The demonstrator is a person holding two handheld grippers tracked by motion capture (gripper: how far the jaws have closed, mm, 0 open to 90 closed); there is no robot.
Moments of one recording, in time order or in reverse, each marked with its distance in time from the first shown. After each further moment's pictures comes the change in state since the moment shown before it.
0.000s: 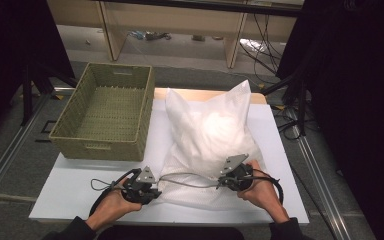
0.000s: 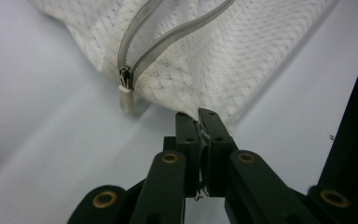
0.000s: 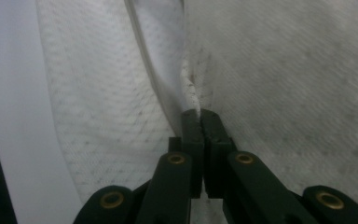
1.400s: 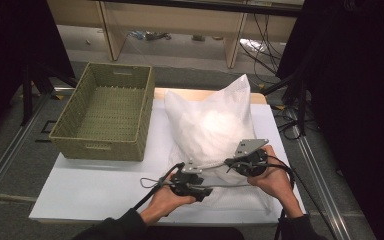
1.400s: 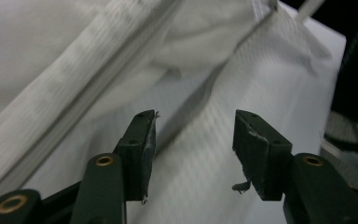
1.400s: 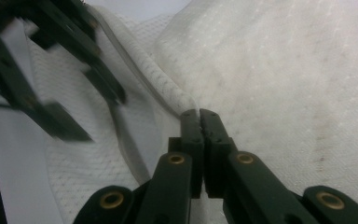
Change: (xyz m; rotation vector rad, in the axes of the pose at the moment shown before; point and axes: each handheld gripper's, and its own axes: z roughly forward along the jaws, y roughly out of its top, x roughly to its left) left arm -0.054 0.096 0.081 -0.228 -0.121 -0.173; right arm -0.023 0.017 -0.054 -0.163 -0.091 -0.011
